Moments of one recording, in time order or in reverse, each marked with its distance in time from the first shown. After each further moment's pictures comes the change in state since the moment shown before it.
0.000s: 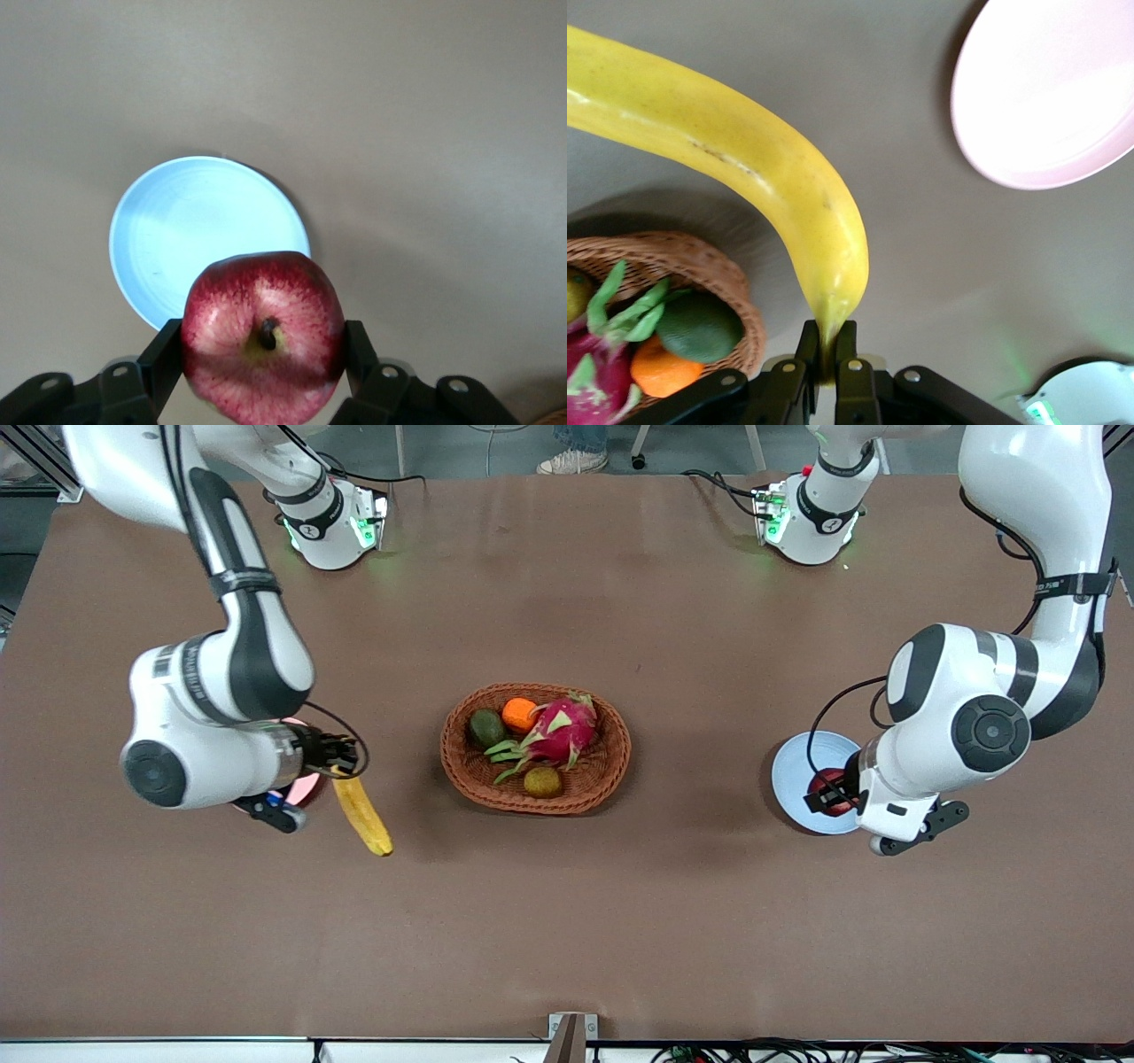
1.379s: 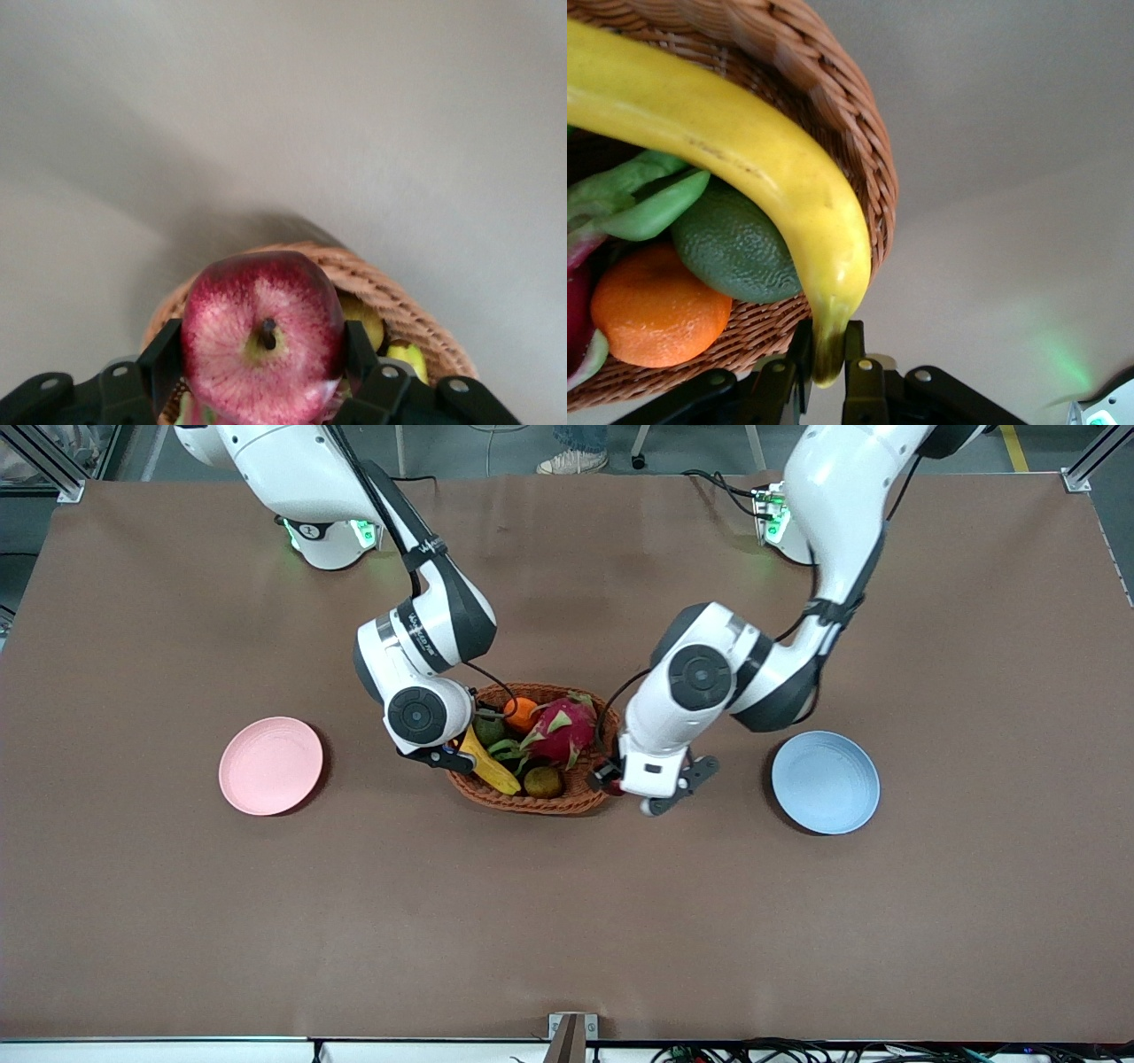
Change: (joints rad) left arm -0.413 0.166 -0.005 0.186 -0.150 0.196 -0.571; right arm 0.385 0.055 0.021 -0.150 0.002 0.197 0.181
